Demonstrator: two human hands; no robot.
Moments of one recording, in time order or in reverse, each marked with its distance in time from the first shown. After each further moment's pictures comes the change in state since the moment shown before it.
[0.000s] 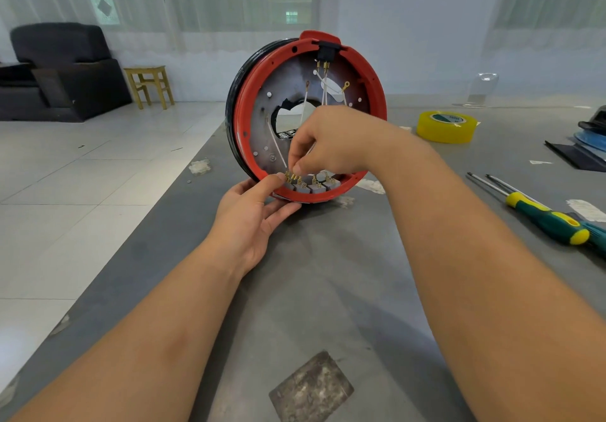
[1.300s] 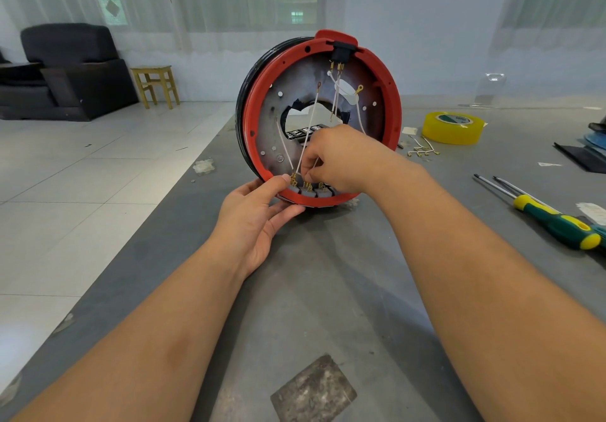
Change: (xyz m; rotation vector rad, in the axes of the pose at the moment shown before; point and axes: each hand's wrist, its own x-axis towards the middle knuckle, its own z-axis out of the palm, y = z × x) left_hand -0.004 0.000 0.002 0.008 0.023 -0.010; right_hand 0.012 0.017 0.028 -0.199 0.049 -0.002
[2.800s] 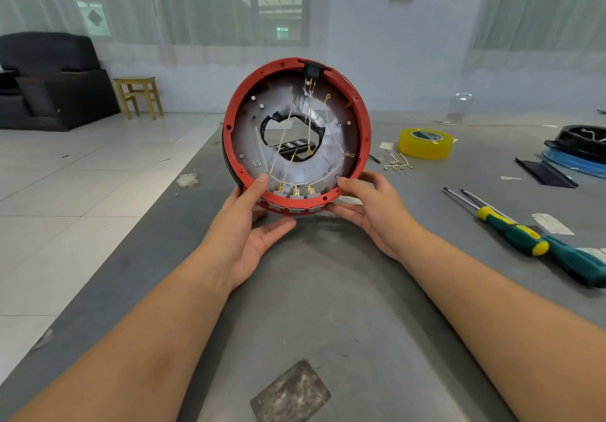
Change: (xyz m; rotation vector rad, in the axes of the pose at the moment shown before) left_hand -0.007 0.000 0.006 -0.023 -0.081 -0.058; right_hand -0.056 0.055 0.062 1.808 0.419 0.401
